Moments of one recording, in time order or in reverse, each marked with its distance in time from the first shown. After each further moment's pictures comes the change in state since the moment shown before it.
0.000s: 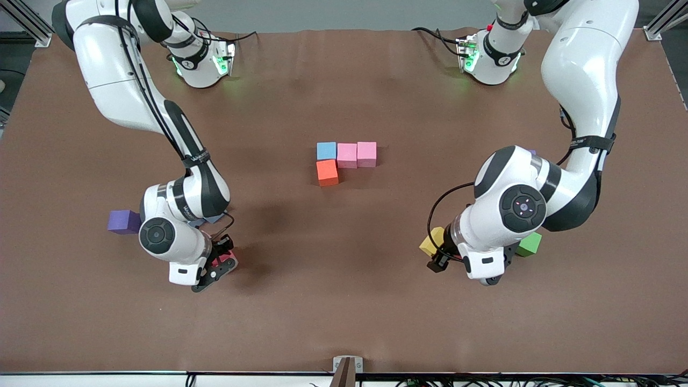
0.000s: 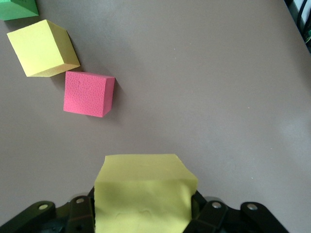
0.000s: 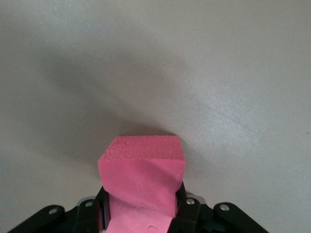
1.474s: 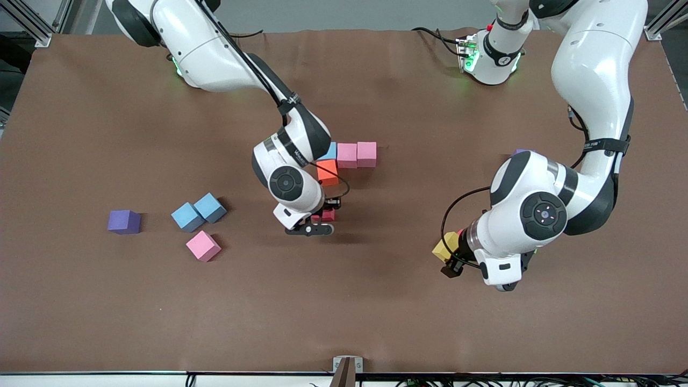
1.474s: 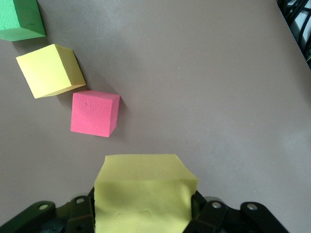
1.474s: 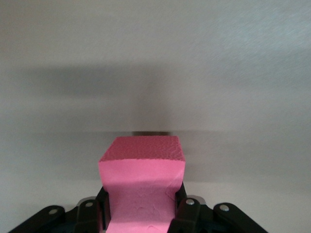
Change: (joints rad) left arm 0.034 0.000 0.004 -0.001 0.000 0.002 0.044; right arm 0.403 -0.005 0.021 0.041 0.227 -0.082 0.955
